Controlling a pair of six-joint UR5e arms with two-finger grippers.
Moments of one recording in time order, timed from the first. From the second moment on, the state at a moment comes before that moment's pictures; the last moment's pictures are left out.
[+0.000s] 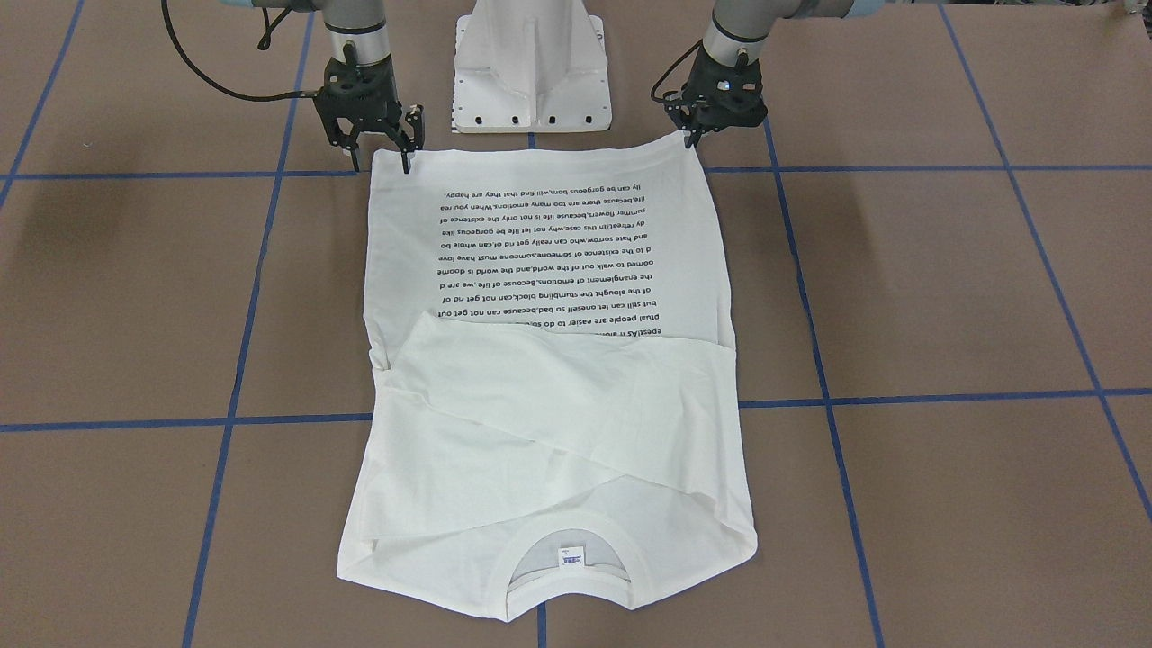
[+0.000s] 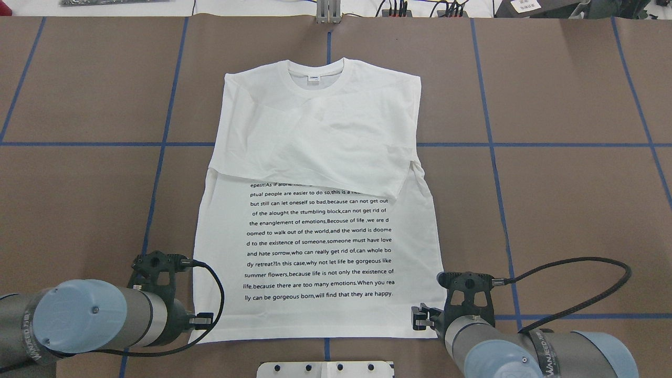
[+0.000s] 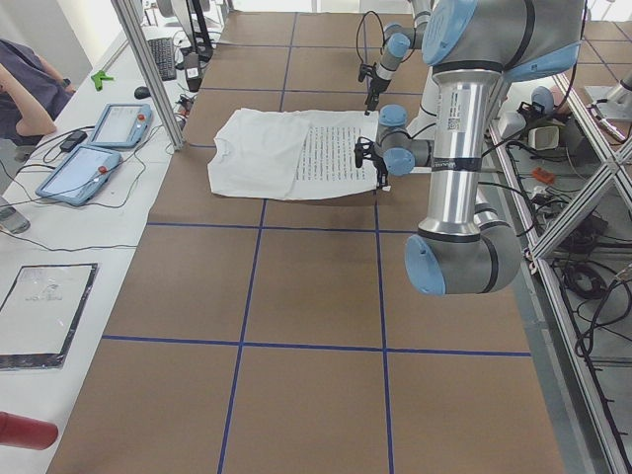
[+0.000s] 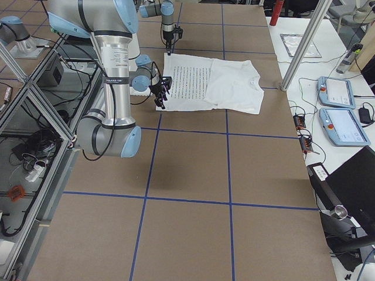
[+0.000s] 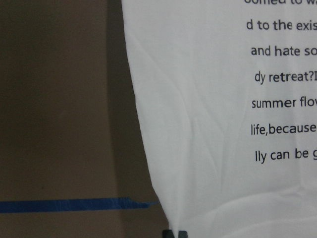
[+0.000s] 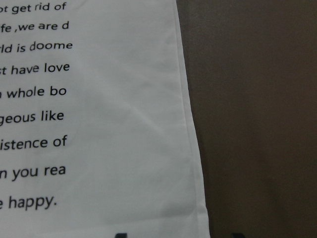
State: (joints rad) left arm -0.20 -1.64 -2.15 -1.79 -1.72 -1.44; right arm 0.02 -1.45 2.12 -1.51 1.29 1.62
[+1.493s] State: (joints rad) left arm -0.20 -1.64 -2.16 -1.79 -1.72 -1.44; right arm -0.02 -1.45 2.09 -1.51 1.27 1.64
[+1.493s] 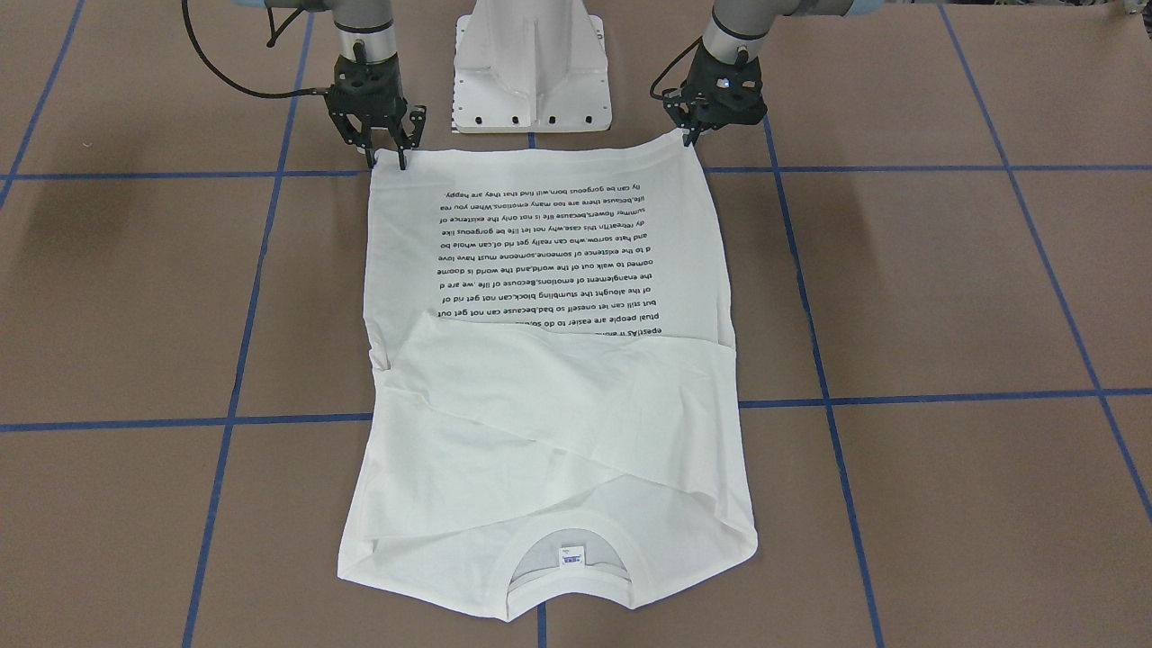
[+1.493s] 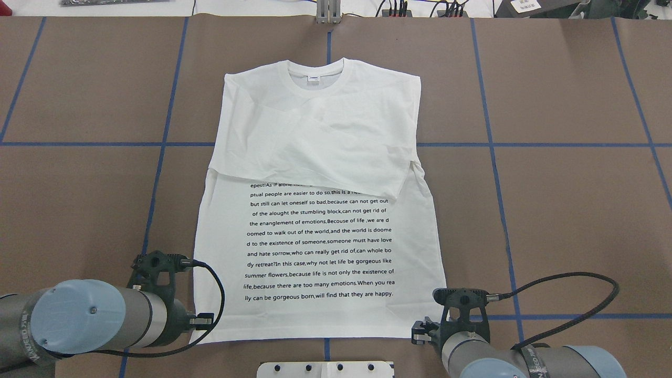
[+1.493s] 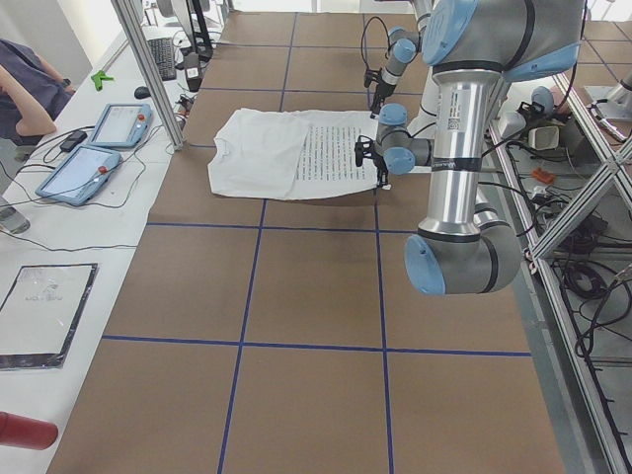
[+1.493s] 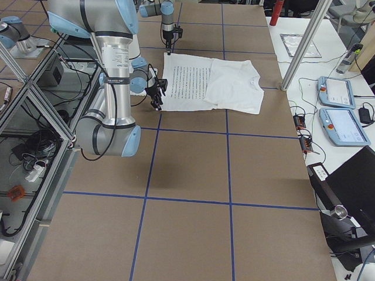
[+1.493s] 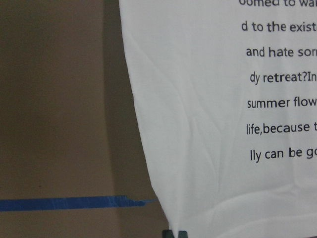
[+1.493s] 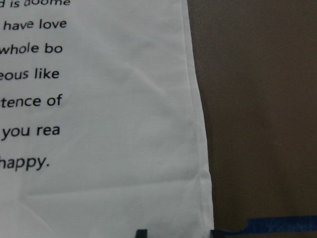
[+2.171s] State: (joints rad) left arm -0.20 -1.64 -2.19 -1.79 -1.73 -1.44; right arm 0.03 -1.44 2.21 -1.57 1.33 1.63
